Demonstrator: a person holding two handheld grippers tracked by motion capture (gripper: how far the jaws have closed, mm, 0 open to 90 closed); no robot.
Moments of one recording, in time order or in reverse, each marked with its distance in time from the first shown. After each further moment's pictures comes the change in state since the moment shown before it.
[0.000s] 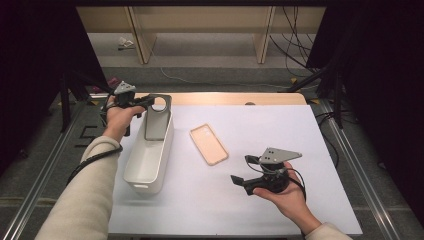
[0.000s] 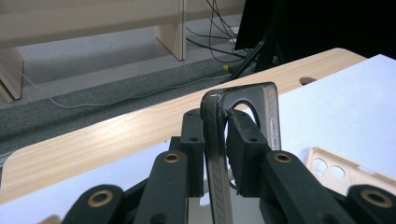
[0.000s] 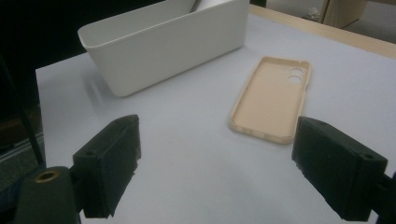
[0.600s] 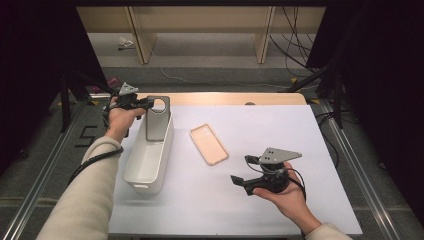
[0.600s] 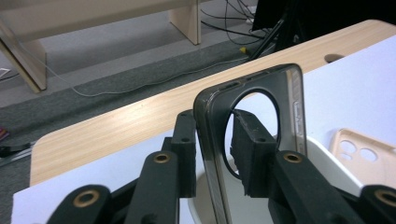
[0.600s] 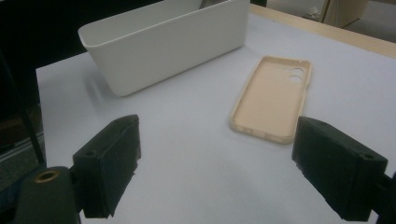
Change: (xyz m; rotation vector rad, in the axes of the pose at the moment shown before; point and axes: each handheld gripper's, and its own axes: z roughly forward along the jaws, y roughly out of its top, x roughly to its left) left arm -0.001 -0.004 0.005 0.071 0.076 0.050; right arm 0.000 0.000 0.000 0.002 0.002 0.001
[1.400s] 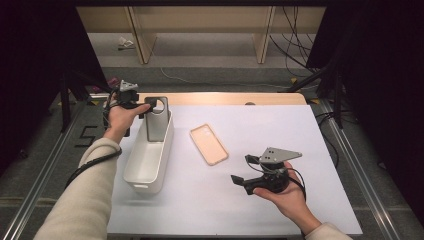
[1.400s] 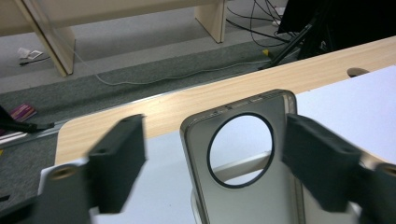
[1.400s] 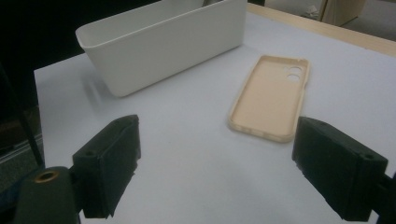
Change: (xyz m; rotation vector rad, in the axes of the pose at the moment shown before) left arm -0.012 0.014 -0.012 0.014 0.108 -0.080; right arm -0.001 0.000 0.000 0.002 -0.004 0.009
